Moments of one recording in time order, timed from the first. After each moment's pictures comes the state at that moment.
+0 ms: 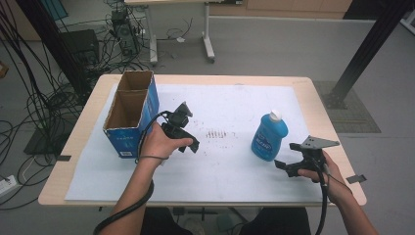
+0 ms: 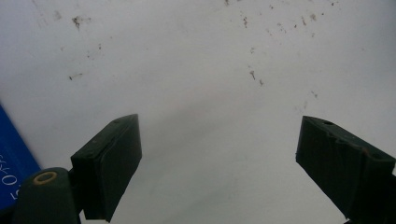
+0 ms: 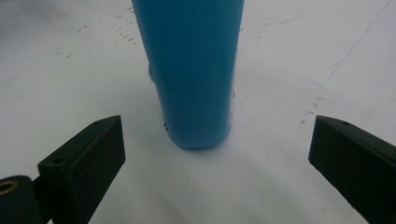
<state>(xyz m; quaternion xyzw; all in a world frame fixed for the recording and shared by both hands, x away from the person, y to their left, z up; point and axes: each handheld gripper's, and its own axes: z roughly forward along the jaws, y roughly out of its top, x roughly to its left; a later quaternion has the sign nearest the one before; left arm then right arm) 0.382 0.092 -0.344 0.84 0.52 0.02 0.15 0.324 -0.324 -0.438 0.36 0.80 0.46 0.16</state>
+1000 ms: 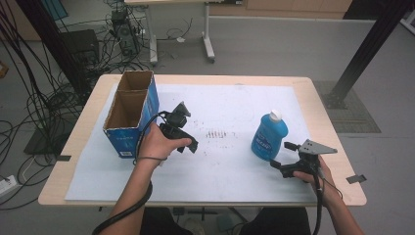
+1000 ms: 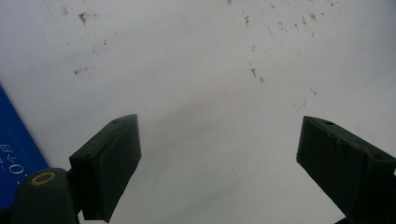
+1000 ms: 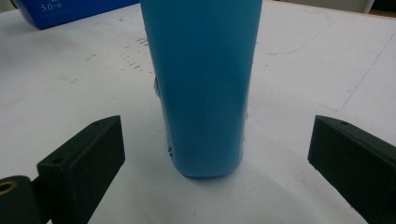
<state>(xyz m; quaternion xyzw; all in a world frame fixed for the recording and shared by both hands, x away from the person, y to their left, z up) 0.378 0.093 -0.342 0.84 0.53 0.02 0.15 0.325 -0.317 -0.461 0.34 0.76 0.53 0.18</state>
